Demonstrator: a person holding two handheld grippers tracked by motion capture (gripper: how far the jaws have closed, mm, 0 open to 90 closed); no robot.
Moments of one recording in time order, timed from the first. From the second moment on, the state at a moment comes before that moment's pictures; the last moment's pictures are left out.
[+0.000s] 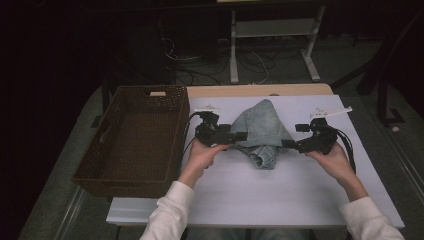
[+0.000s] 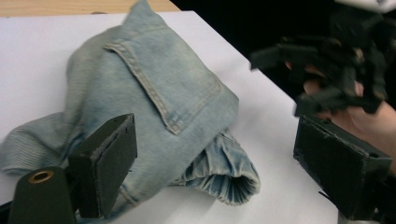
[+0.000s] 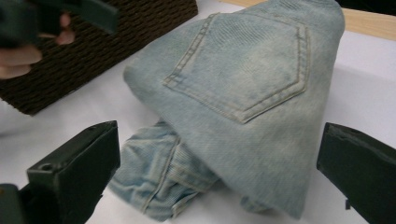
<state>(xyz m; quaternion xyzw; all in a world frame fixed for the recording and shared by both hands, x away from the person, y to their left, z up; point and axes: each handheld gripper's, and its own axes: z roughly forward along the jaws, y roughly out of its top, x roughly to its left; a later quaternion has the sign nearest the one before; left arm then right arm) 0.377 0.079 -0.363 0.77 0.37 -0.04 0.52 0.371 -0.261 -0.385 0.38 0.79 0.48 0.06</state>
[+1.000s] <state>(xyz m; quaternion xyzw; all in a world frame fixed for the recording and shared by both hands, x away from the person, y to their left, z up) 0.348 0.017 -0.411 0.83 0.32 -0.07 0.45 0.407 -0.252 -0.422 0.40 0.80 0.45 0.03</state>
